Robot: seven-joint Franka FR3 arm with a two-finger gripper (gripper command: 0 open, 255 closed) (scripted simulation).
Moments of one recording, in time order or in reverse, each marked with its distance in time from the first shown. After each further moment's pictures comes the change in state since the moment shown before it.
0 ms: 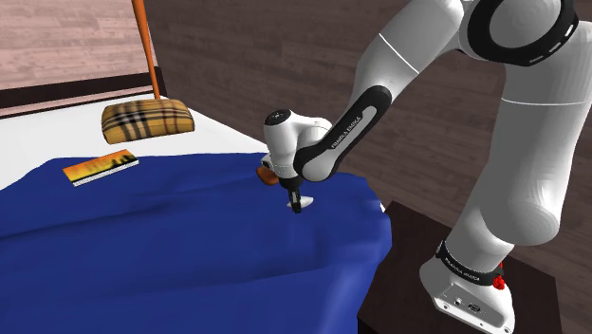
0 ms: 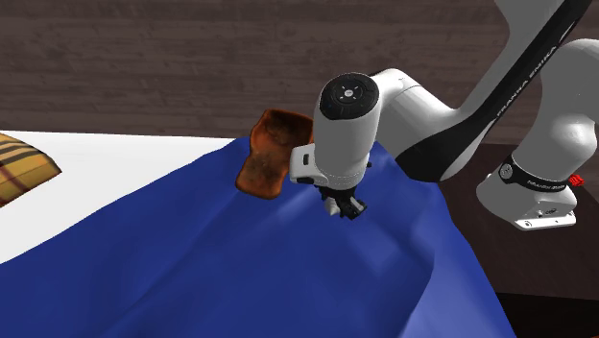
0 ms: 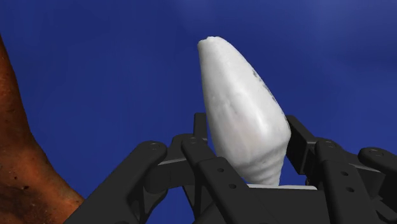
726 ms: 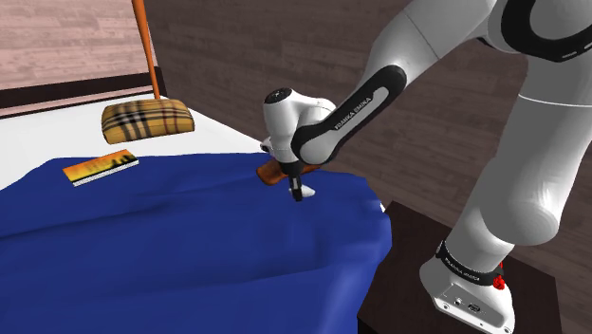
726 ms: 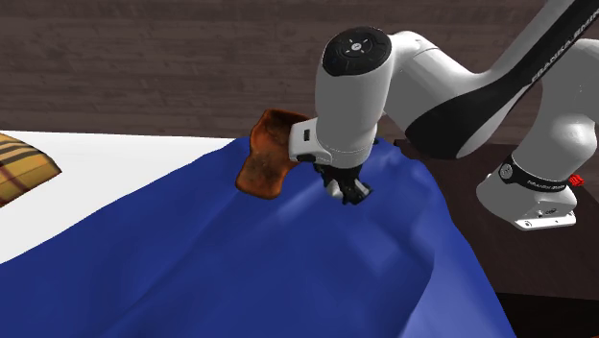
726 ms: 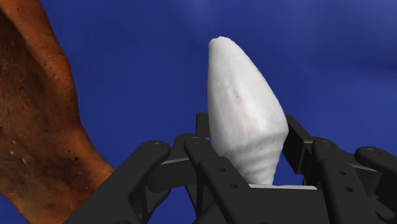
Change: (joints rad) arm -0.007 -0.114 0.022 0.010 0.073 -0.112 -0.067
